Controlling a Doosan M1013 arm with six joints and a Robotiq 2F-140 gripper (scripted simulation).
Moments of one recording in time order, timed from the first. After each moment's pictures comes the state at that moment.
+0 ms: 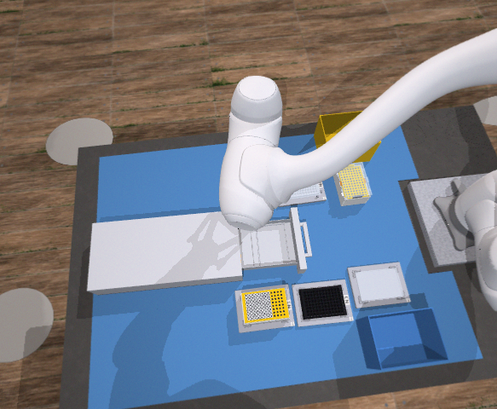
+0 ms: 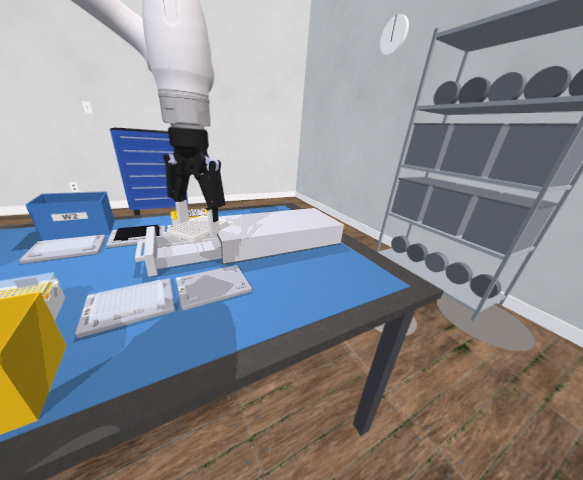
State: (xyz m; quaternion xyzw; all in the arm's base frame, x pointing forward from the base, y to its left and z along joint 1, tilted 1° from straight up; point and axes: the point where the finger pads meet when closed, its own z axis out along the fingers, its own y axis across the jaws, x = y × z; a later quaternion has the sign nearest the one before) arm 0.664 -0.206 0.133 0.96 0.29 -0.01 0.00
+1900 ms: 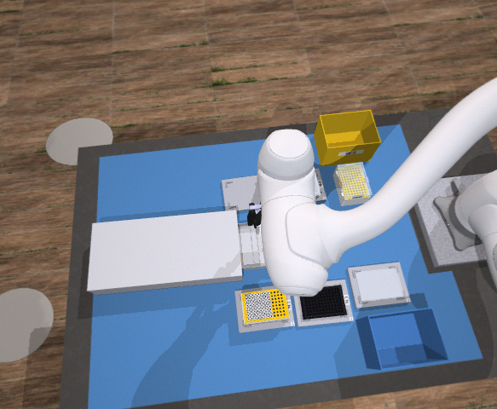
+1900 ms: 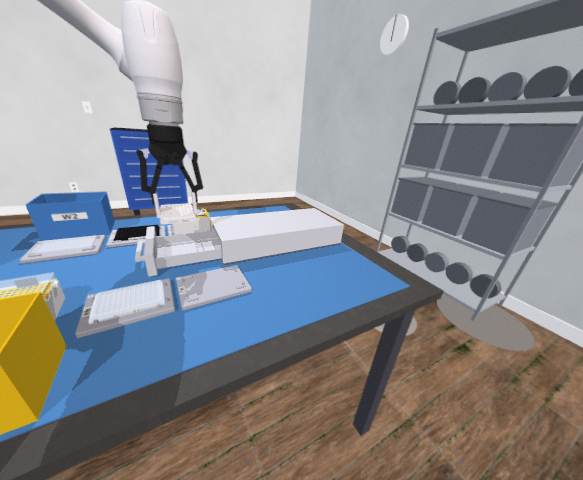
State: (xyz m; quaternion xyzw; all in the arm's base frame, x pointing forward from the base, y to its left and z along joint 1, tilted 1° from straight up) arm 0.640 -0.074 0.134 0.75 0.66 -0.01 0.00
